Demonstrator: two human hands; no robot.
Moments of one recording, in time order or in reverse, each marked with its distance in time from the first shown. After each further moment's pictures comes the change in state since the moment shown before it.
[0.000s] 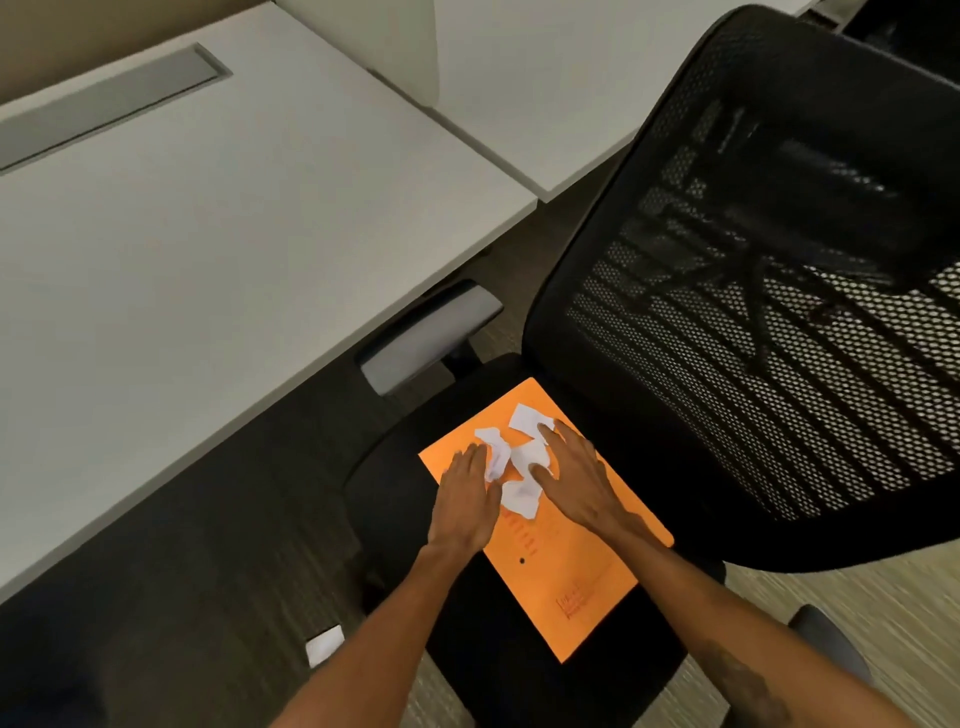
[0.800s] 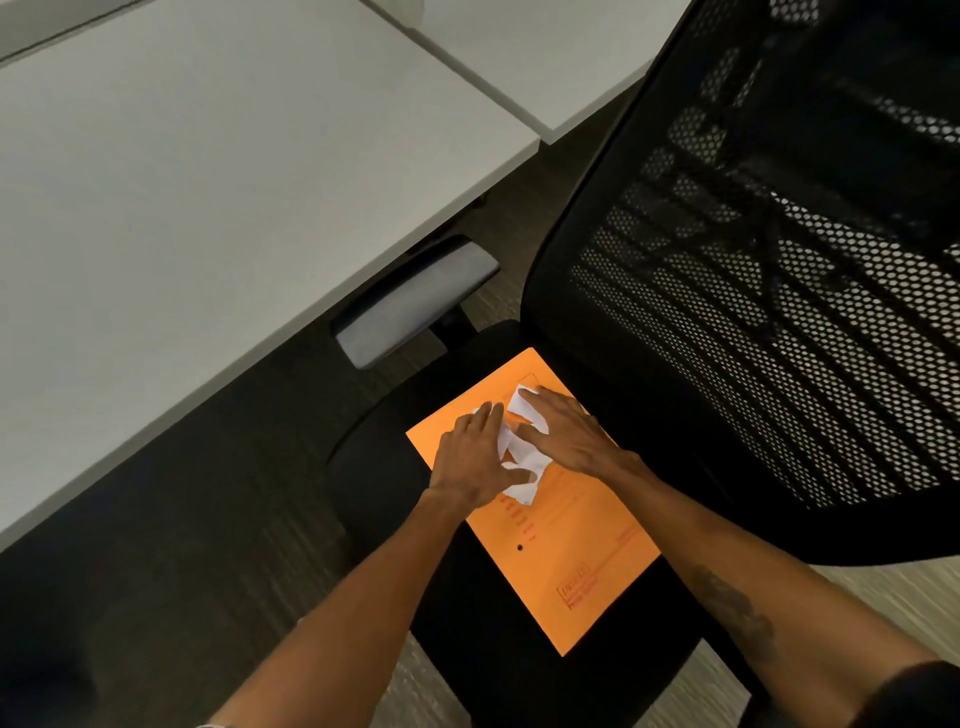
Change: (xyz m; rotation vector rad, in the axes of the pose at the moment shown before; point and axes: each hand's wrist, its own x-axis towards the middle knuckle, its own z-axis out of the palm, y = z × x) left_hand 0.059 -0.011 0.023 0.292 -0.160 0.095; right_hand 0.069 0.027 0.016 -0.090 -0.227 -0.040
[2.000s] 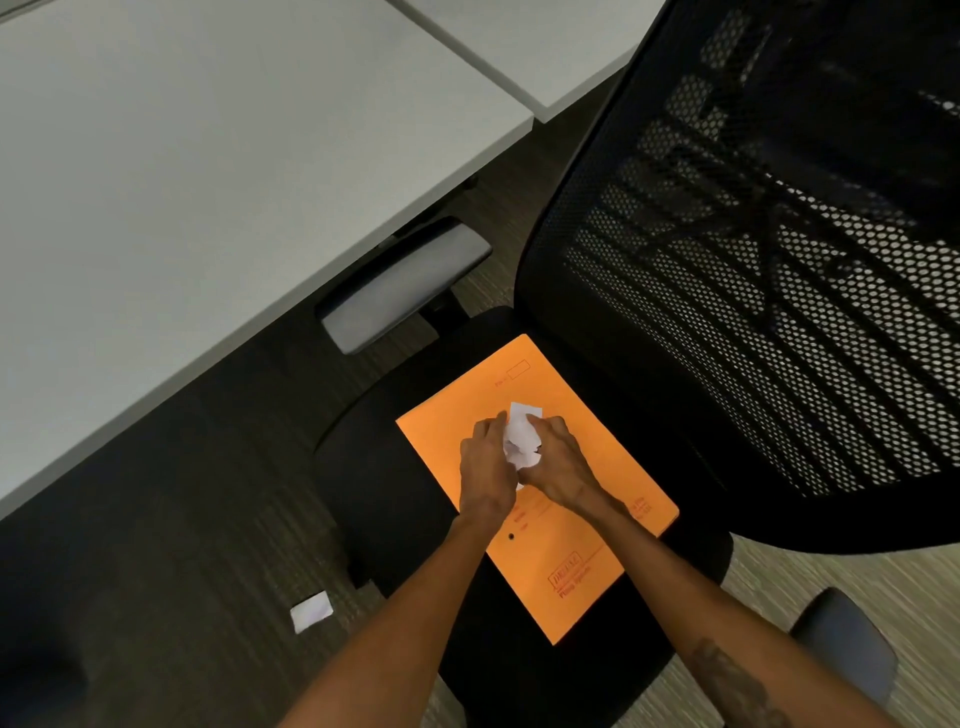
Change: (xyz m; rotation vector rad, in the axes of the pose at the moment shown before) left_hand -0.010 0.035 0.043 -0.493 0.210 -0.180; right_hand -0.035 0.002 0.051 0.335 0.132 0.107
